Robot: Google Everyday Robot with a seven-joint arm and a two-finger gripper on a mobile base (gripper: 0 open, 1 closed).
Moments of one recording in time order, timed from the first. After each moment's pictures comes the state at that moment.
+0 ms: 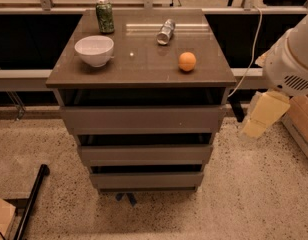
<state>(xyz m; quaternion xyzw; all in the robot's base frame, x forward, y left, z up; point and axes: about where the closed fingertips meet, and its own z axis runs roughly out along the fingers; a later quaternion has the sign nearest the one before) 0.464 -0.208 0.935 -0.54 0.81 -0.05 0.20</state>
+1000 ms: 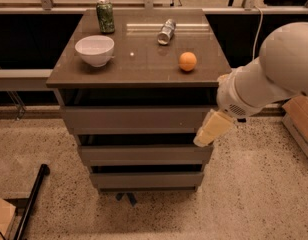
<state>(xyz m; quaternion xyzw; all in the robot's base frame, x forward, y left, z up) 0.518 -0.153 0.849 -0.53 0.80 -0.01 0.28</state>
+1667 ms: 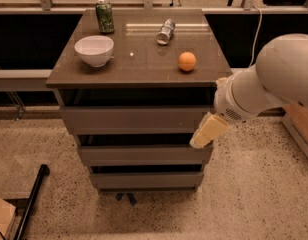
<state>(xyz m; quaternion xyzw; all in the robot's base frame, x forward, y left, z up) 0.519 -0.145 0.843 -0.51 0.81 -0.01 0.30</state>
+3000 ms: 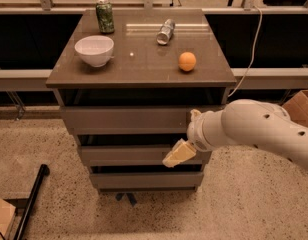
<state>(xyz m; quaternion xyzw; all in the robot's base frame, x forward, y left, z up) 0.536 -0.088 0.725 -0.48 0.80 0.07 0.34</state>
